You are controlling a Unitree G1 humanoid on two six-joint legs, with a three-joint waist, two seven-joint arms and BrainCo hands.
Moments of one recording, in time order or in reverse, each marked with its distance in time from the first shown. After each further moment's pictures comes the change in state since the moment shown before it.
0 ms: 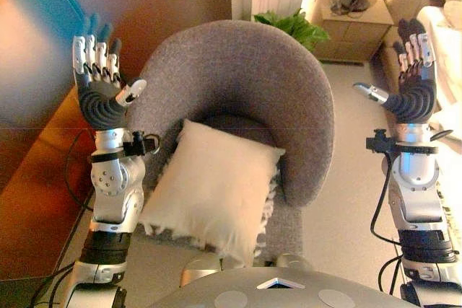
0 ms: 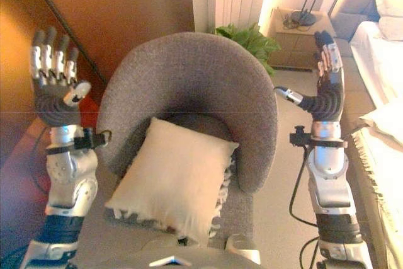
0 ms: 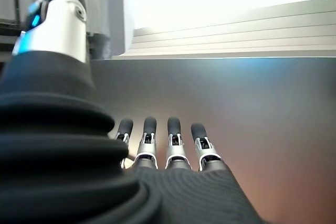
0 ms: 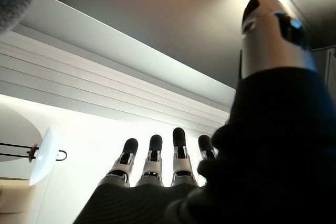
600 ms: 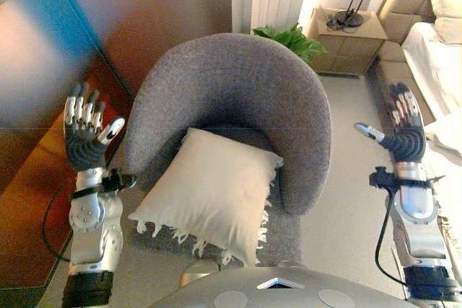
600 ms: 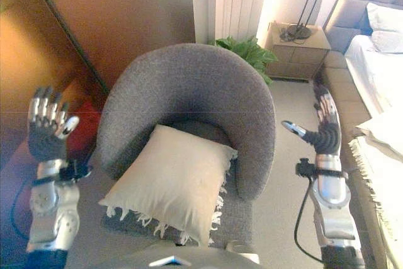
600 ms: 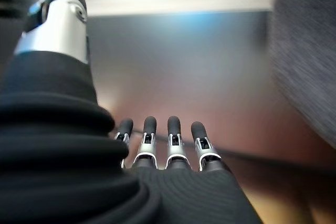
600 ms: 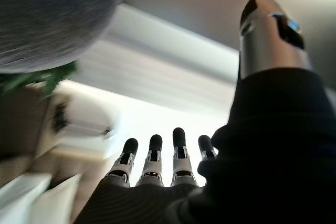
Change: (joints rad) left arm 0.248 -0.025 0.161 0.135 -0.080 0.116 -0.036; right arm 0.225 0.057 -0.065 0.147 0.007 0.081 -0.026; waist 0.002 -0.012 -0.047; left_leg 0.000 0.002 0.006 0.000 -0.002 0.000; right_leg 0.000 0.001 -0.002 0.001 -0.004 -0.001
